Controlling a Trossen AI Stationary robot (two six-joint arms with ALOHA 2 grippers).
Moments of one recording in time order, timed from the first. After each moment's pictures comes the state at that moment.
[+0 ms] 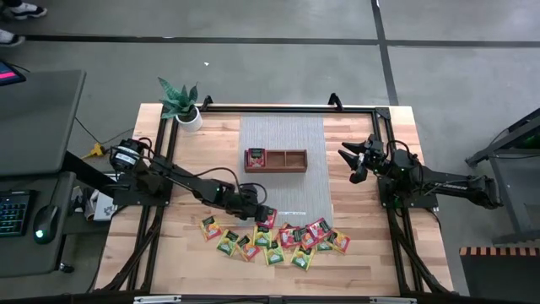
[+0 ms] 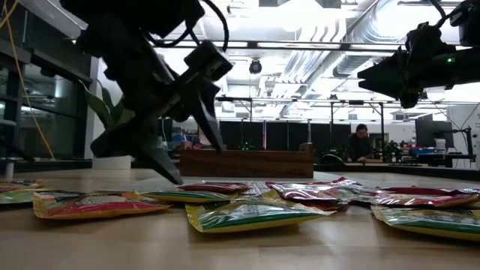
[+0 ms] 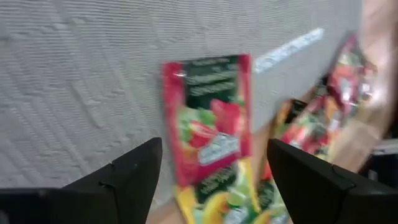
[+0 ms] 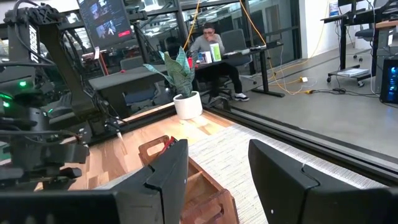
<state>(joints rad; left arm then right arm) -0.27 1.73 0.88 -0.02 -0.05 -1.50 -0.24 0.19 0.01 0.22 0.23 0.23</state>
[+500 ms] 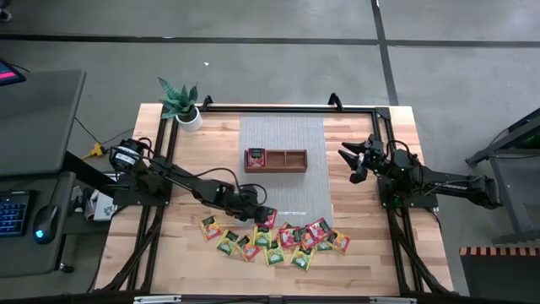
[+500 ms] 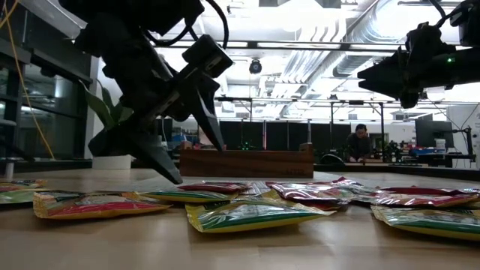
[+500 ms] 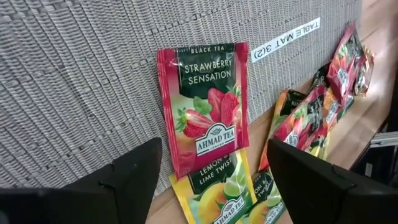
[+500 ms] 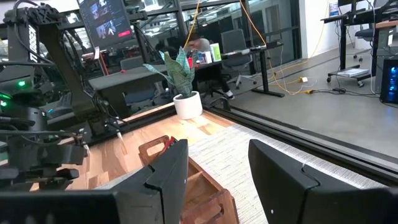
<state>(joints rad) -0.27 1.73 0.88 -0.01 -0.03 -1.50 -0.24 0.19 0.01 0.22 0.23 0.23</state>
